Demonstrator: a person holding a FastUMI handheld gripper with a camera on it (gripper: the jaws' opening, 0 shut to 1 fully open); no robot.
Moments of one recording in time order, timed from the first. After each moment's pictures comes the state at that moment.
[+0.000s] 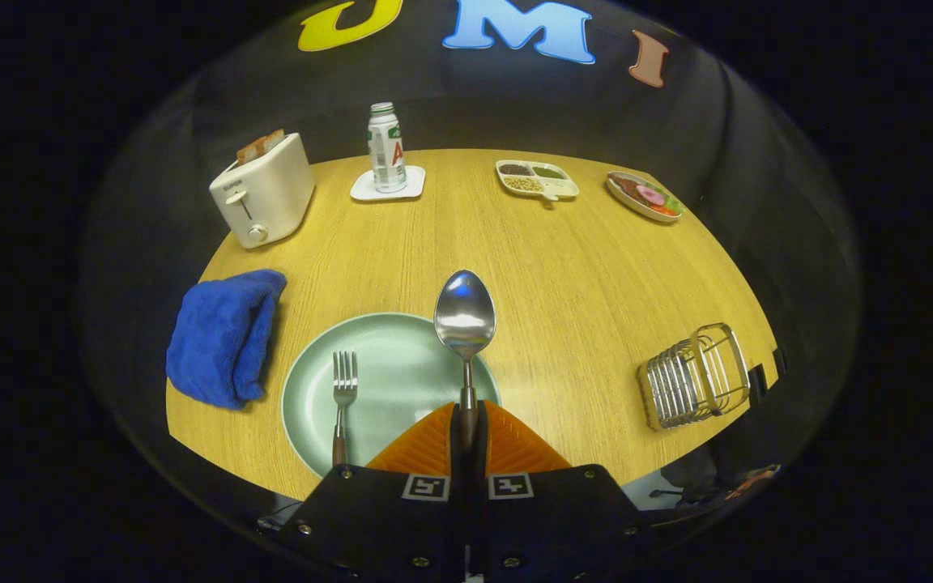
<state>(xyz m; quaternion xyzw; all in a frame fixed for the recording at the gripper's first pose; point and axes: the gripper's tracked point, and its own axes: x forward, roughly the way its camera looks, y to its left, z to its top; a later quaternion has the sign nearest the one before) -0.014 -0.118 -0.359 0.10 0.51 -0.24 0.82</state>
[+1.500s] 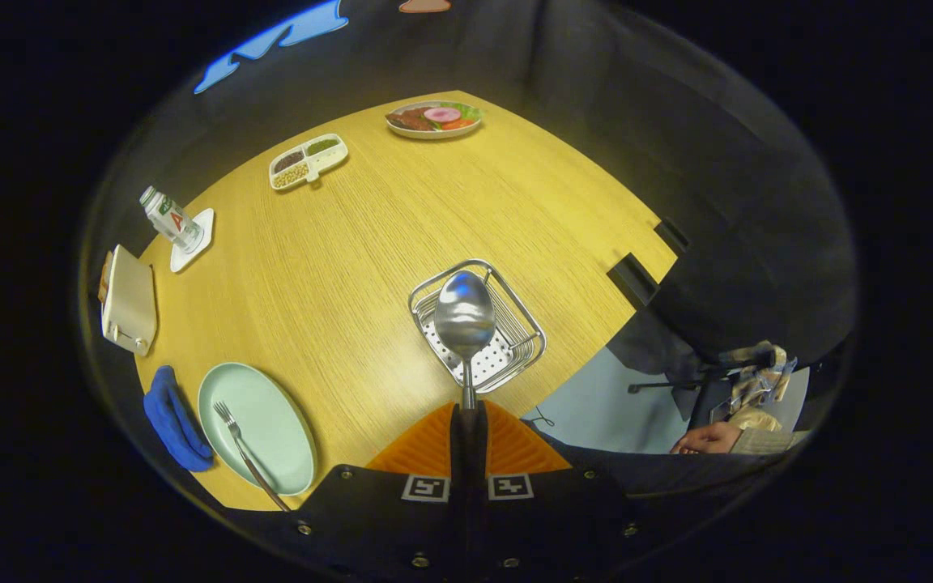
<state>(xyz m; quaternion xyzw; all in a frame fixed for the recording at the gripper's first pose) -0.151 -0.255 -0.332 0.25 0.57 -0.43 0.65</state>
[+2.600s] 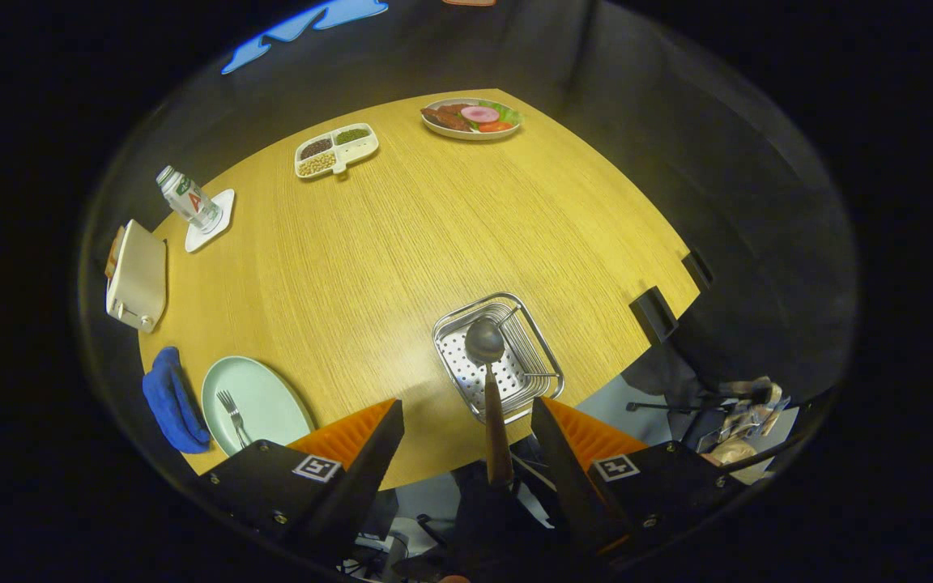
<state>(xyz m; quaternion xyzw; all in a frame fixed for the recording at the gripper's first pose) -0.119 -0.274 -0.325 0.21 0.59 -0.38 0.68</state>
